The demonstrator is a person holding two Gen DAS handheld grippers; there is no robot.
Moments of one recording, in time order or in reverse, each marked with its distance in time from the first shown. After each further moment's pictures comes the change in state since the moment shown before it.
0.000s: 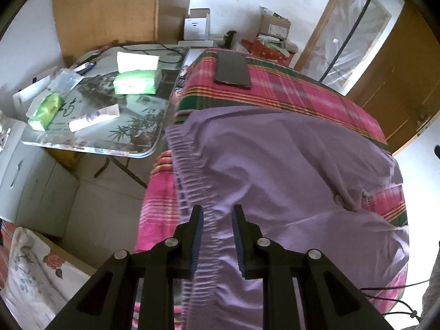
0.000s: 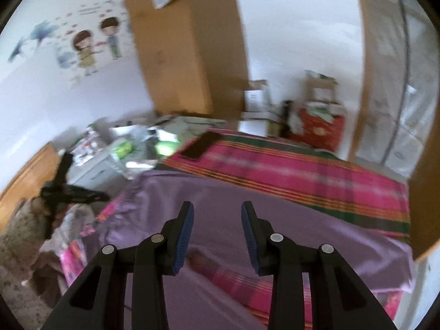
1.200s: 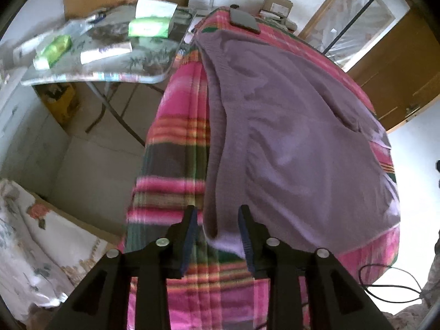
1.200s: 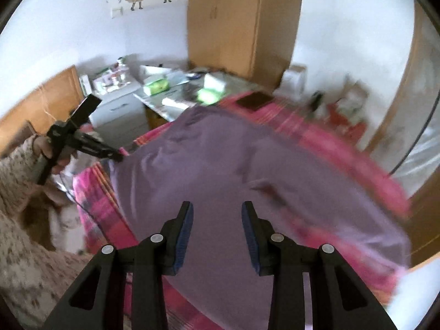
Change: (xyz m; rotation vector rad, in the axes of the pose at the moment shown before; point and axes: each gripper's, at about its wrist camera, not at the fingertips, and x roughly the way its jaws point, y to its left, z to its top) left arm -0.014 0.043 -0.118 -0.026 0.166 -0.129; right arm -0.034 0.139 -0.082 -0.259 0.166 -0.081
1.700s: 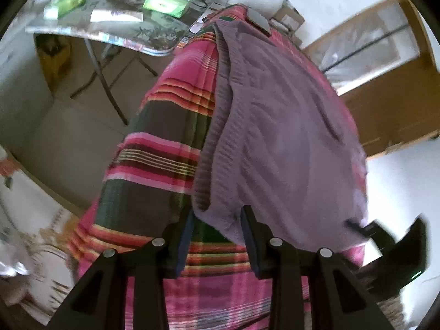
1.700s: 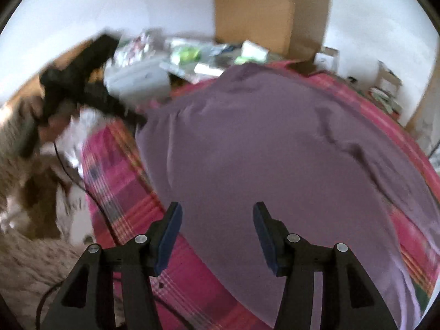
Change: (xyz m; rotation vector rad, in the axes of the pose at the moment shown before) left arm 0.005 0.026 -0.019 -0.216 -0.021 -0.195; right arm 0.133 0.102 -0.056 -0.082 0.131 0.132
